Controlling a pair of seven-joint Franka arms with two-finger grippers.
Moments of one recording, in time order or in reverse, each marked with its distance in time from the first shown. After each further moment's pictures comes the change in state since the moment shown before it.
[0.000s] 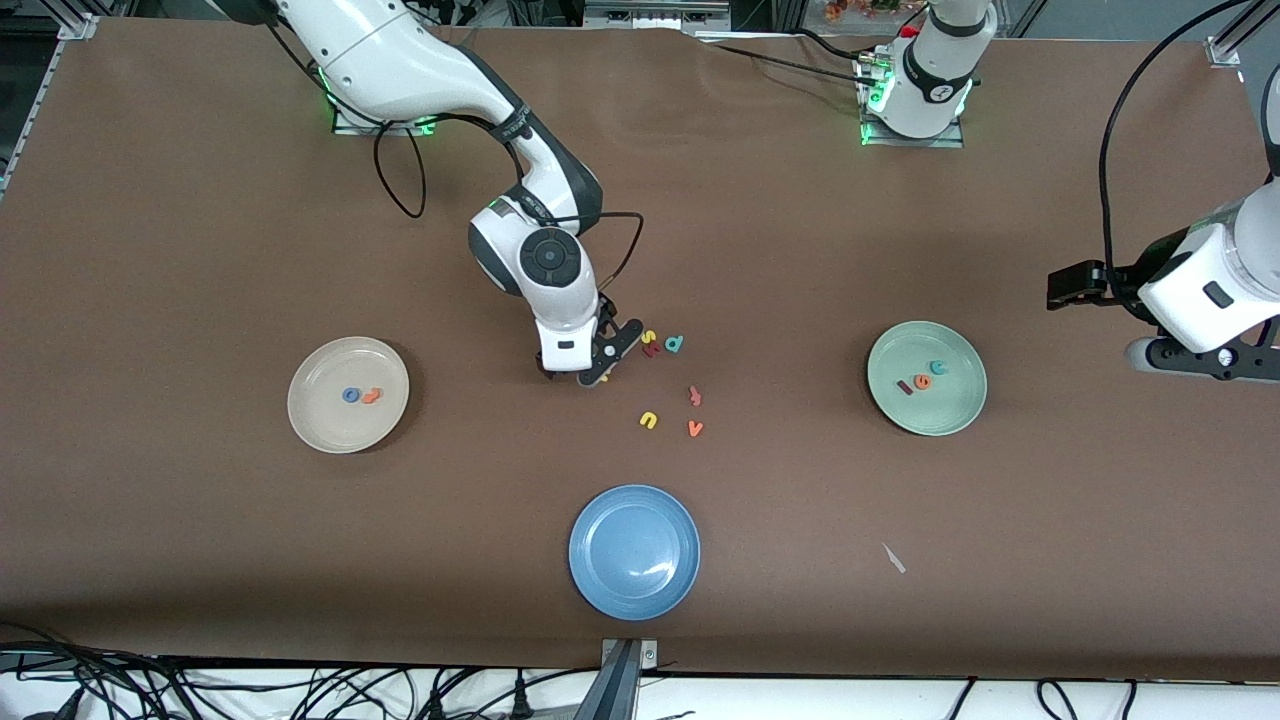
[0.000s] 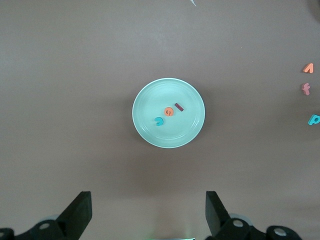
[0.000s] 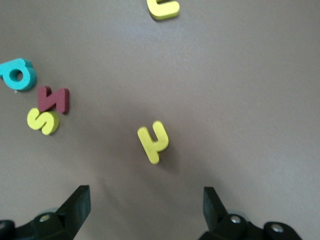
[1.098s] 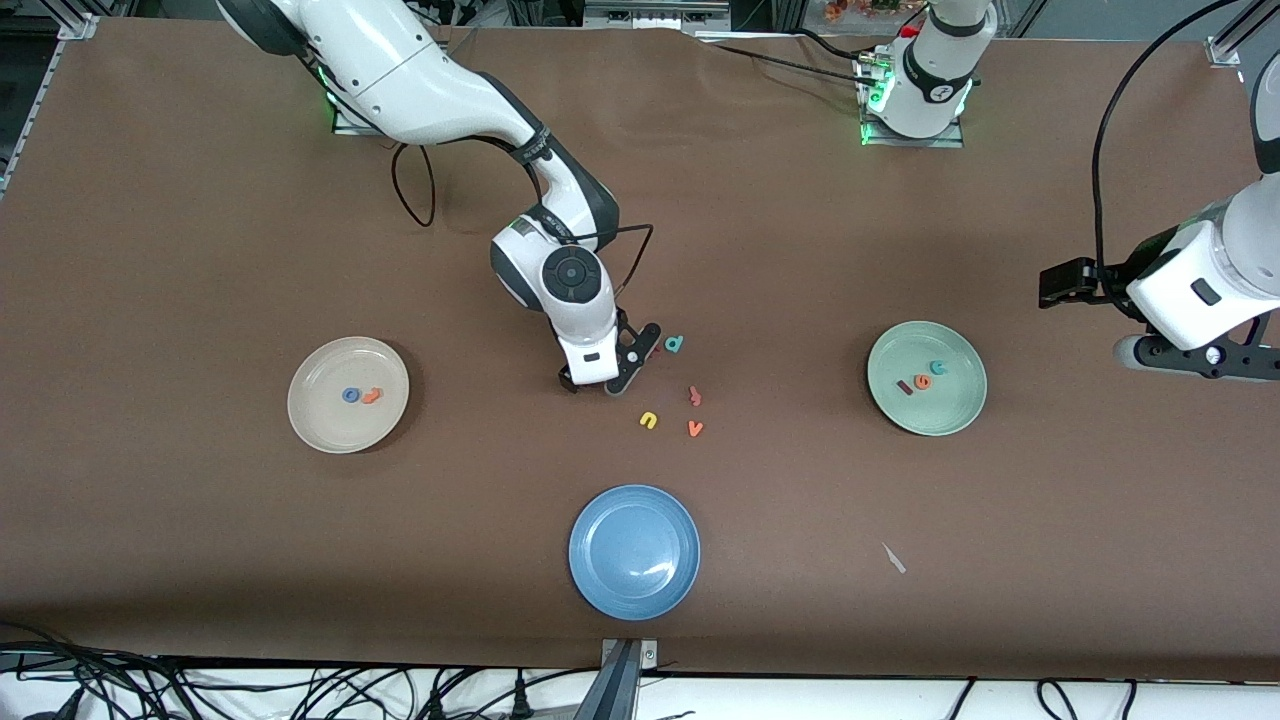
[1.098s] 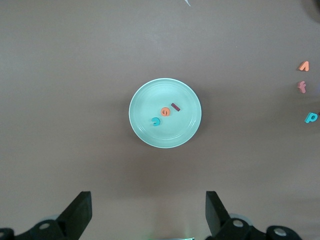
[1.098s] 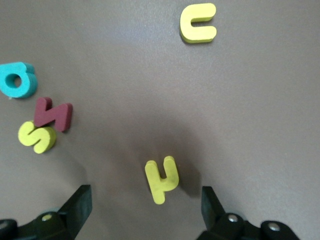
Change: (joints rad) left arm -0.007 0.000 -0.008 0.000 0.000 0.000 0.000; right arm 0.030 0.092 -0.022 0.088 -0.001 0.018 -0.149
